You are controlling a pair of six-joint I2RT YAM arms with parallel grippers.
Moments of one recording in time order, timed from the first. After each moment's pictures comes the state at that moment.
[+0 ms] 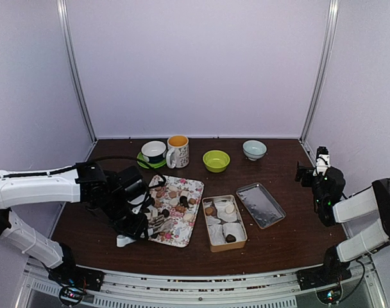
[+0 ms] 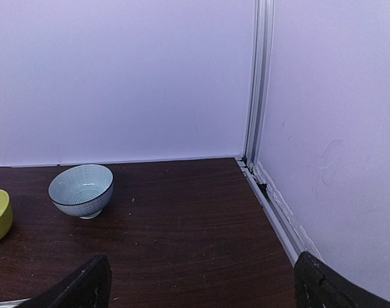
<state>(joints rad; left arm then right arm) -1.00 1.34 0.98 -0.97 0.12 -0.65 0.08 1.35 0.24 1.07 0.23 0.01</state>
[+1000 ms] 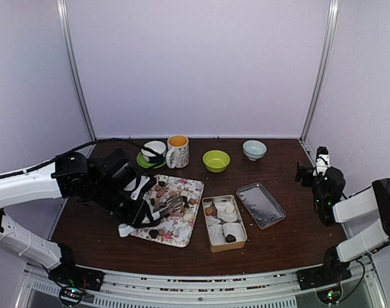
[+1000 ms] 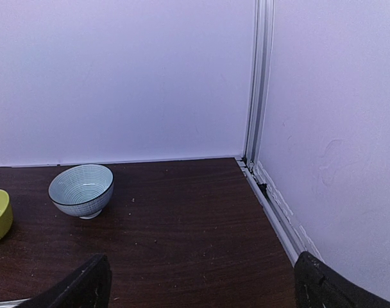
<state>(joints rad) -1.06 1.23 1.08 -0.93 0.07 -0.63 0.08 1.35 0.24 1.07 0.23 0.01</state>
